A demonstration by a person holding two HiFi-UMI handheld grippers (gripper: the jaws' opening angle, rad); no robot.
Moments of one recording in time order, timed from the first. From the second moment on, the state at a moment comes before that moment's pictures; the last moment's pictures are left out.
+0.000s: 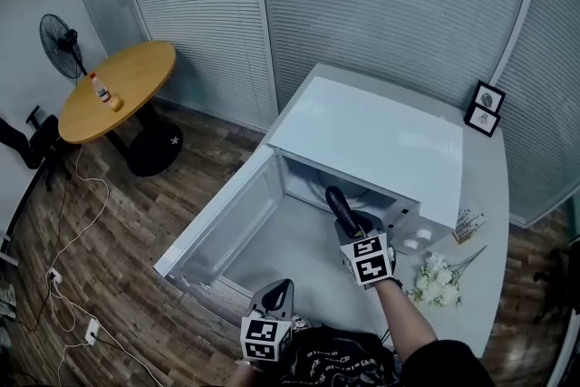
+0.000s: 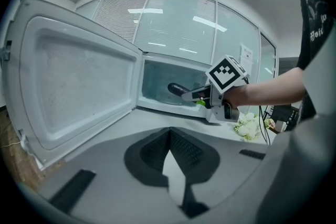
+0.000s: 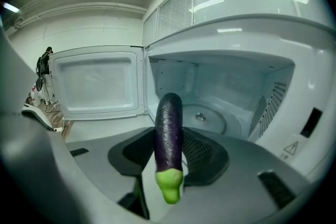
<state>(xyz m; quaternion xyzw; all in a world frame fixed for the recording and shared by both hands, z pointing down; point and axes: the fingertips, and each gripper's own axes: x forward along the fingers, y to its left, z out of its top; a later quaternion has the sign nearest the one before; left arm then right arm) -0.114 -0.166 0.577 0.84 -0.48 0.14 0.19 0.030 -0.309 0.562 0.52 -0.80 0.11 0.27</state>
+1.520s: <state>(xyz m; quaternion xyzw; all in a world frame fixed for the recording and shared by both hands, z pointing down) -0.111 -0.178 0.550 0.85 -0.49 0.09 0.16 0.051 -0.216 0.559 0.59 -0.77 0.14 0.21</state>
